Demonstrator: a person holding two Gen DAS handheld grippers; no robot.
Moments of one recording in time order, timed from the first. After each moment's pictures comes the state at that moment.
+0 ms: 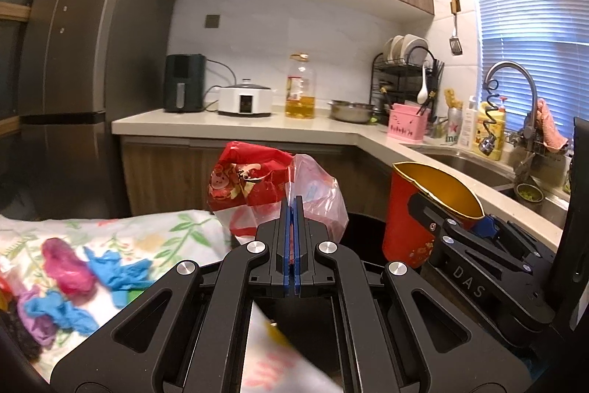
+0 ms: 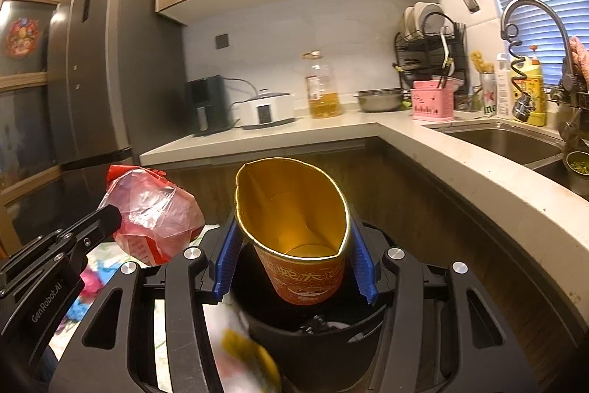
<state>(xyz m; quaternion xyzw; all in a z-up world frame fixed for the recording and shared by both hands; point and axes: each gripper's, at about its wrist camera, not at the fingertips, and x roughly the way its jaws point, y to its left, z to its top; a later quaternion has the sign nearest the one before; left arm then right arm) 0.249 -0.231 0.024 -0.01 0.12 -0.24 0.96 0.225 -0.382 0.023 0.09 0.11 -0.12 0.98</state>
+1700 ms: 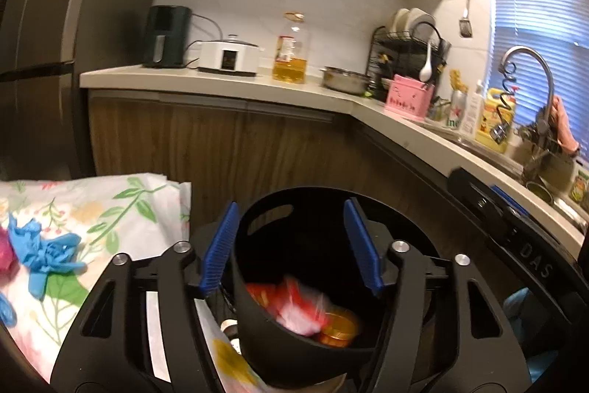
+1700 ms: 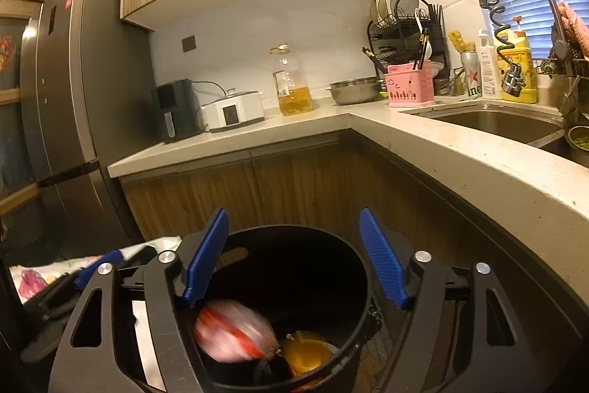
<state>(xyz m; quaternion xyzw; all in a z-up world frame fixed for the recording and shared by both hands) 0.331 -0.276 -0.035 -0.04 0.19 -0.26 0.95 0.261 -0.437 -0.007 0.11 0.12 -0.15 0.97</state>
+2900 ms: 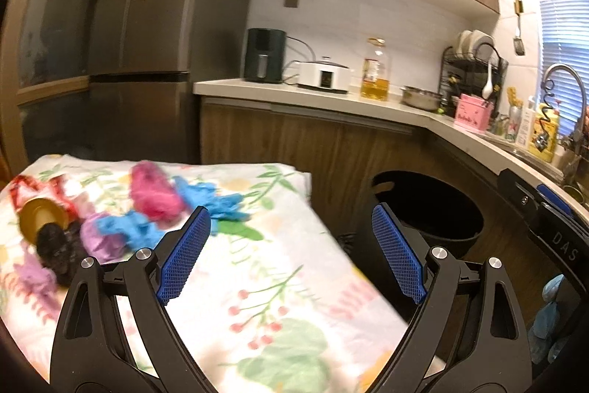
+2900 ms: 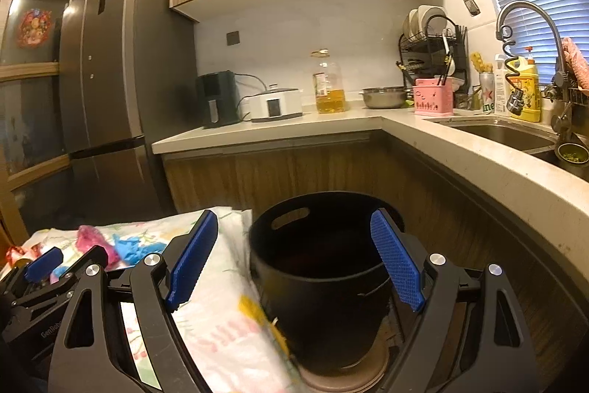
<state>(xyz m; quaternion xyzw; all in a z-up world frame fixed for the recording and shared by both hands) 0.206 -0.128 -0.021 -0.04 0.17 -0.10 0.98 0.174 -0.328 0.006 0.08 0.12 -0.10 0.99</state>
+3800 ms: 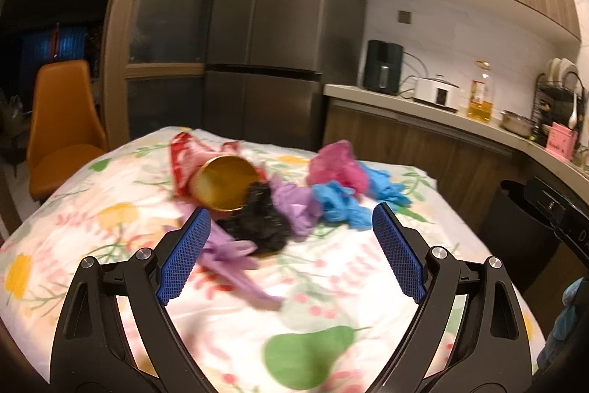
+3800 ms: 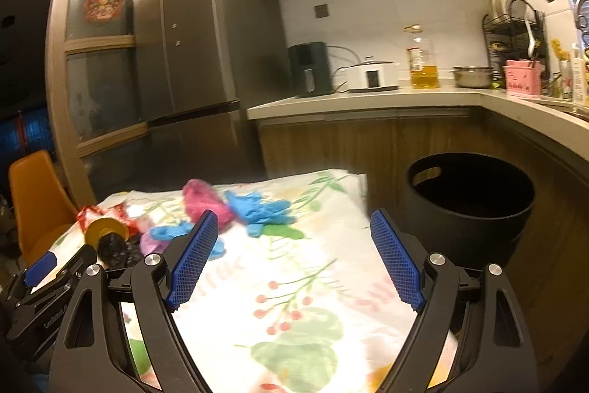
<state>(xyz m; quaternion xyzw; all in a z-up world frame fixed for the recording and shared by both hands) 0.146 0.032 -0.050 -0.07 0.16 0.10 0.98 0.187 -0.197 -0.019 0.07 0.15 0.06 0.98</state>
